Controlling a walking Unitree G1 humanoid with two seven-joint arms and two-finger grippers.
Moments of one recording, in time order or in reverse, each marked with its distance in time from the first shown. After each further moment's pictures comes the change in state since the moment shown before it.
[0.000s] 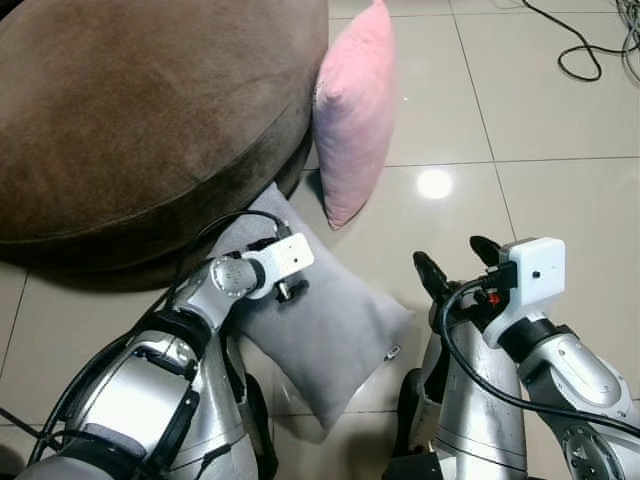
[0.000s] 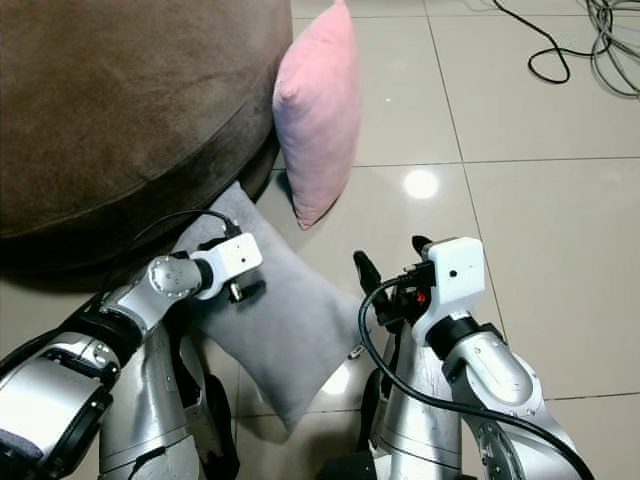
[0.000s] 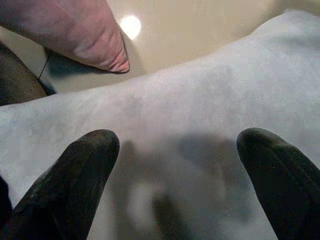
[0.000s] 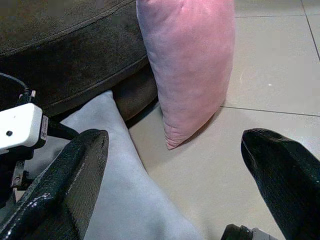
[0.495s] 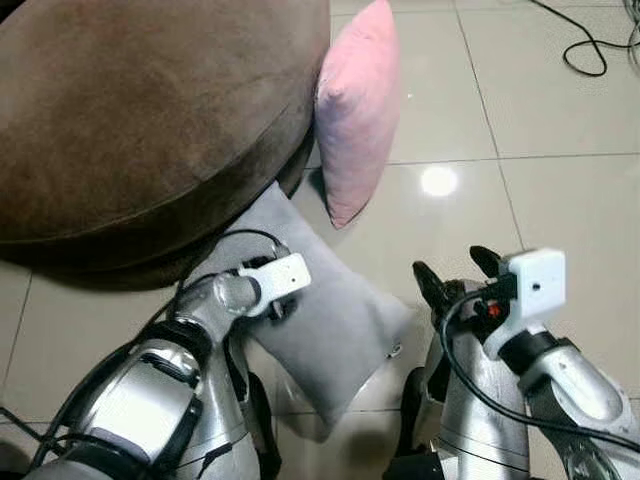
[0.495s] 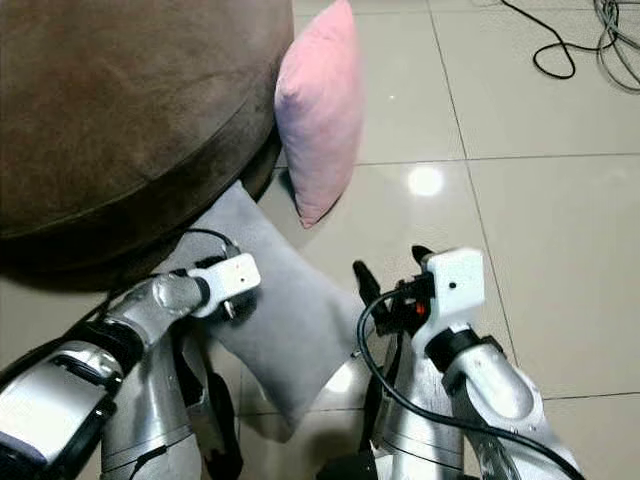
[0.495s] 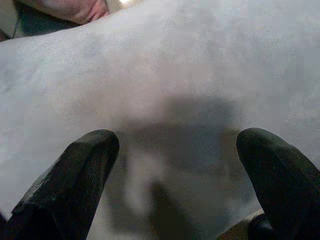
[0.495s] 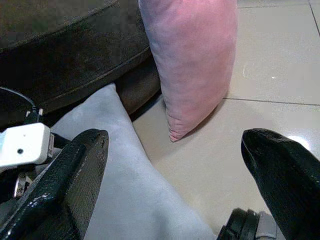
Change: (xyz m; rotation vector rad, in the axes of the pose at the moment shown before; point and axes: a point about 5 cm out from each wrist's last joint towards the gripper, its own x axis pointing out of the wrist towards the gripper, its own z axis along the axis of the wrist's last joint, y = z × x) left arm 0.007 -0.023 -0.018 0.039 0.131 -0.014; right arm -0.011 0.005 -0.006 0.010 0.020 -0.011
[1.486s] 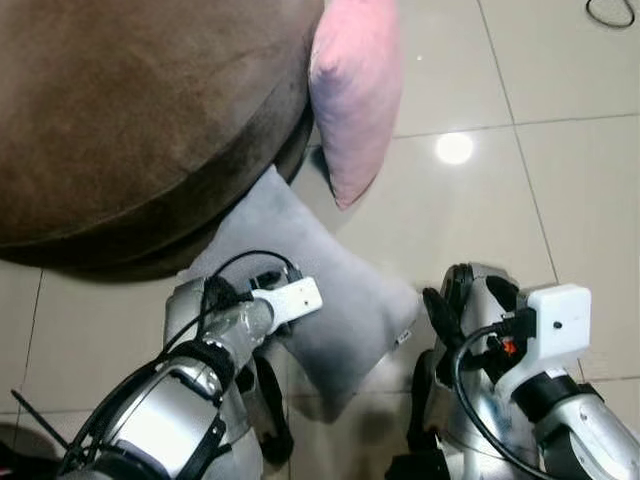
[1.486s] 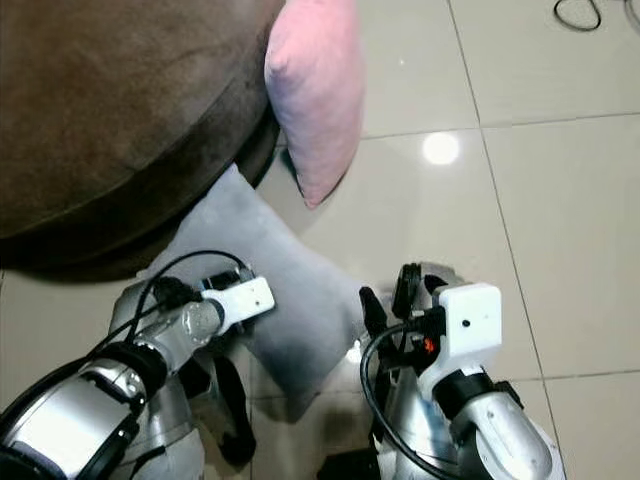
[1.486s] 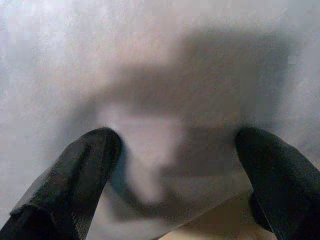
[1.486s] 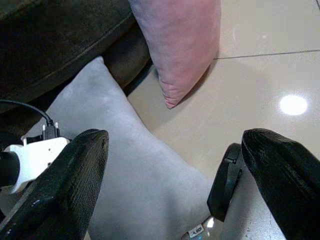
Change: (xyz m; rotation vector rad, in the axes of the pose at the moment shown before) left arm 0.012 -0.028 -0.007 0.059 0.114 0.155; right arm -0.036 0.018 0.002 0.036 0.037 -0.078
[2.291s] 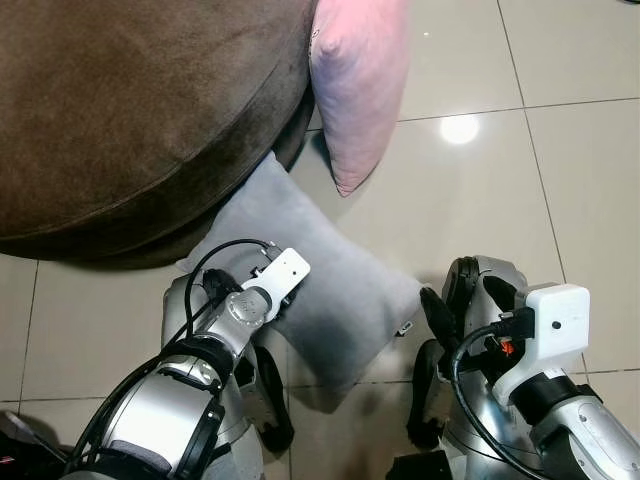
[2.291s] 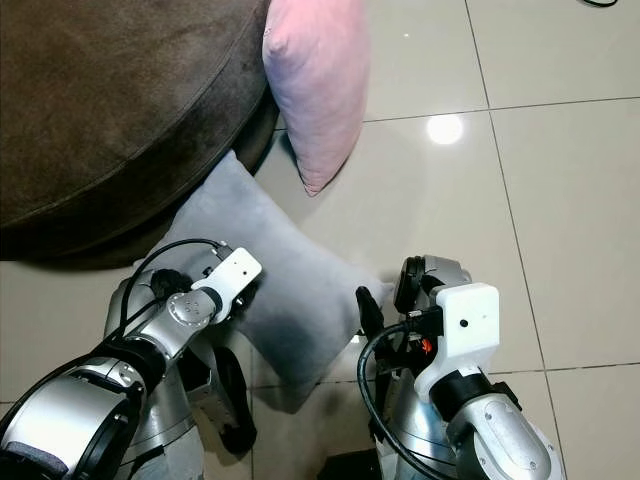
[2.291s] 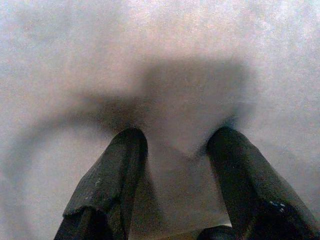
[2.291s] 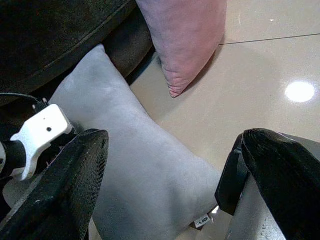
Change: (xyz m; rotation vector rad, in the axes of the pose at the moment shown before) left arm -0.001 0.014 0.003 -0.441 -0.080 0.064; right arm -0.001 0.004 0.001 0.012 0.009 0.009
